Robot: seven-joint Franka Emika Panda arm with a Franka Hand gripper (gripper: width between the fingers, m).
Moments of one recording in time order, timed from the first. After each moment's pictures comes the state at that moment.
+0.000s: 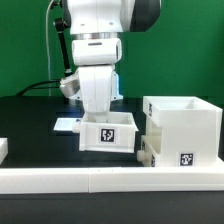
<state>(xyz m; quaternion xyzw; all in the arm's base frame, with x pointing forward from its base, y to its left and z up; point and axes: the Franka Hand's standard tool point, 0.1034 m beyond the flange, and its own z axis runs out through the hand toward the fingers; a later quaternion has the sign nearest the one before) 0.542 -0.028 0.056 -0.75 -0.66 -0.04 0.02</state>
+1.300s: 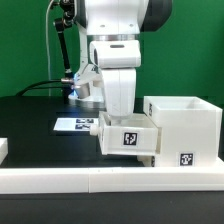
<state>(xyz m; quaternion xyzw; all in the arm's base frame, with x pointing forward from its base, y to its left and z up) 0.547 -0.005 0.055 -0.71 -0.70 -0.01 0.02</state>
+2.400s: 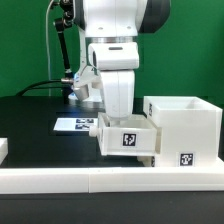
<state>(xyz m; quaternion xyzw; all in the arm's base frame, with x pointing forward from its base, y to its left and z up) 0.543 -0.006 0.054 -0.71 -0.71 -0.02 0.02</state>
